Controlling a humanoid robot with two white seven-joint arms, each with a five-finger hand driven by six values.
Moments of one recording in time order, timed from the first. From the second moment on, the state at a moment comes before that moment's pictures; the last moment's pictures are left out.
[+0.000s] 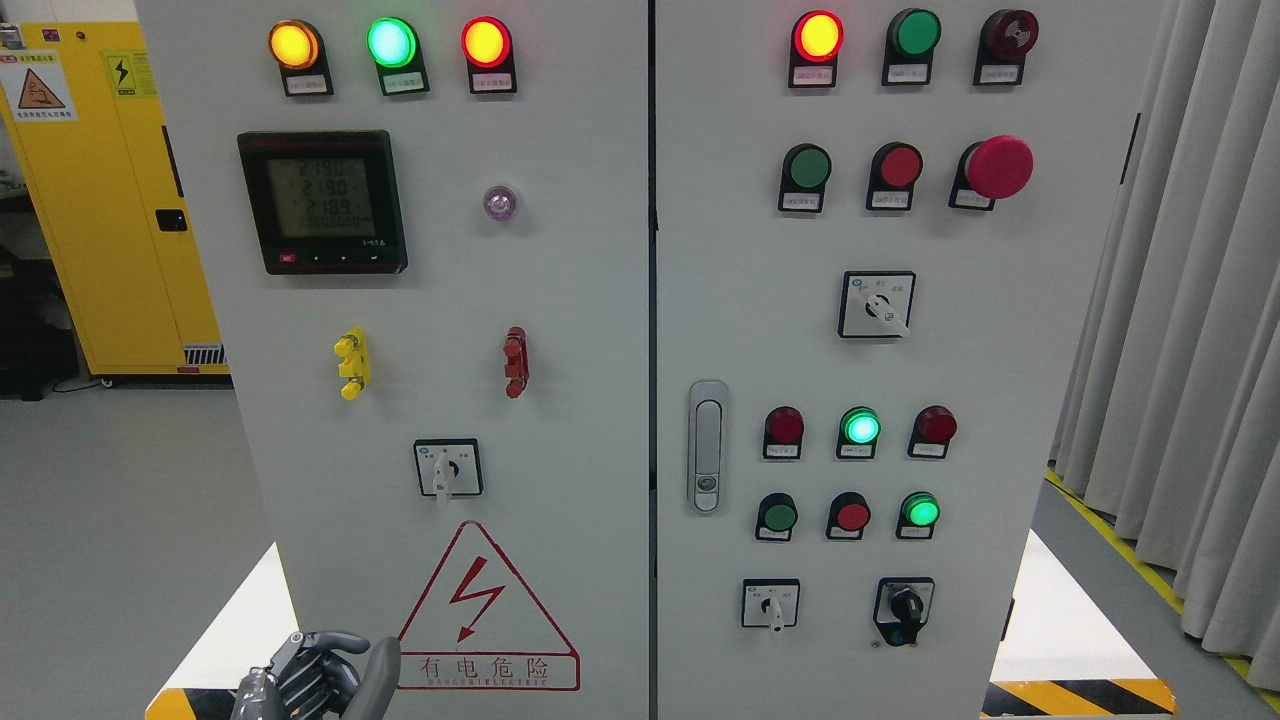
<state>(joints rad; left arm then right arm) -0.04 0.00 -0.03 -2.00 -0.05 0.22 0.31 0.12 0.12 0.05 -0.13 0.00 -0.09 -0.24</state>
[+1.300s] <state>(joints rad) -0.25 -0.10 -0.06 -2.01 -0.21 0.45 0.33 0.12 0.12 0.05 -0.13 0.00 -0.09 -0.24</state>
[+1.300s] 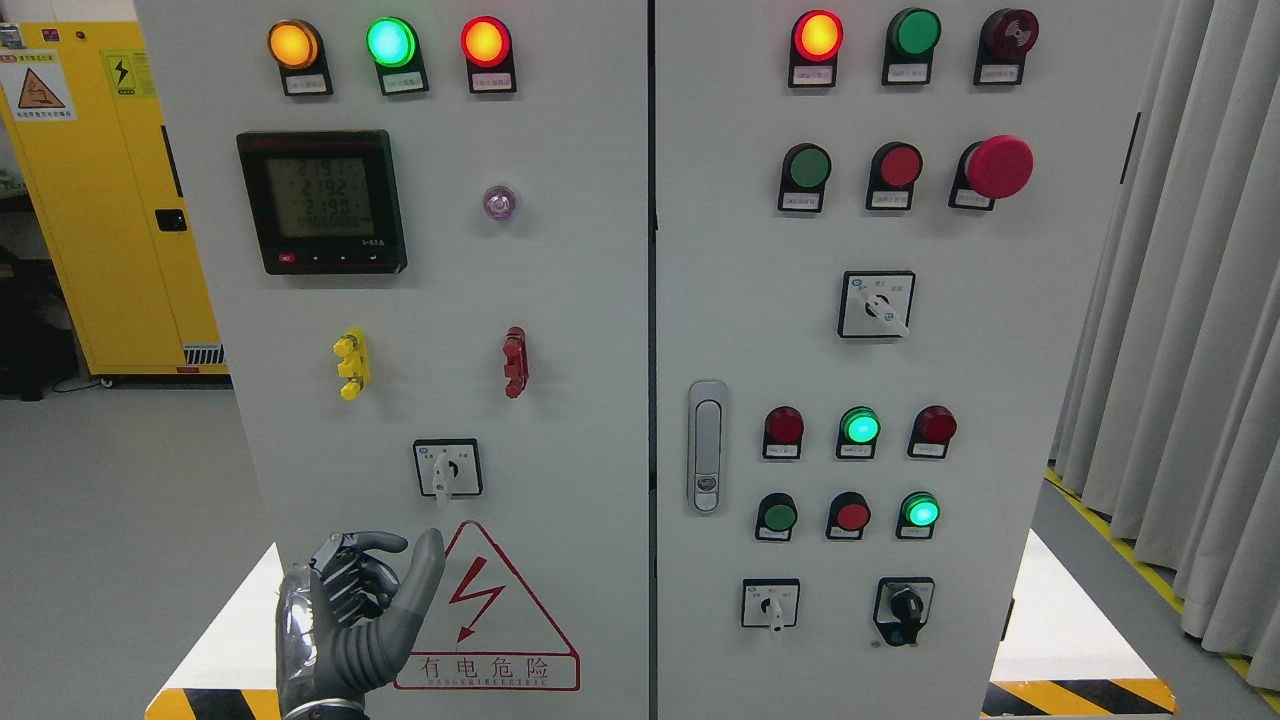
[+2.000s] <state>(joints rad) -0.29 -0.12 -0.07 -2.00 -0.25 0.50 0.35 0.12 0.12 0.05 -0.13 0.00 -0.09 -0.24</state>
